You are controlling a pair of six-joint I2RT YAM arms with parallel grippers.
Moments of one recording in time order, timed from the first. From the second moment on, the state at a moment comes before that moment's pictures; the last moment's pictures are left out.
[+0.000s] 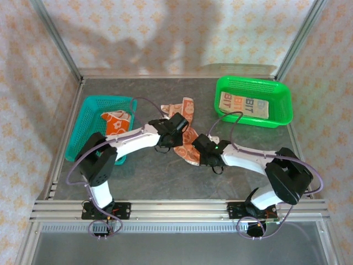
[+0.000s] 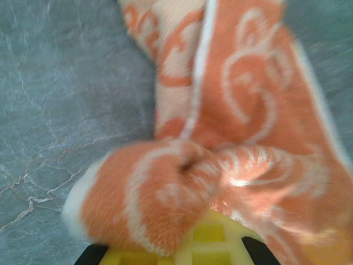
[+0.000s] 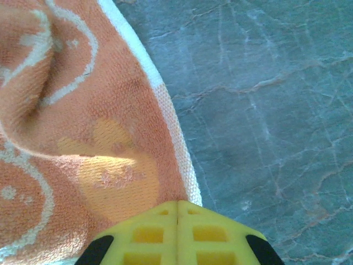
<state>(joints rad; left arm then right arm) -0.74 1.79 1.24 -0.65 -0.15 -0.81 0.79 1.46 0.76 -0.61 0.26 0.82</state>
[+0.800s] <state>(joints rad) -0.74 2.15 1.65 -0.67 -0.10 -0.71 0.75 1.40 0.70 -0.68 0.32 0.93</state>
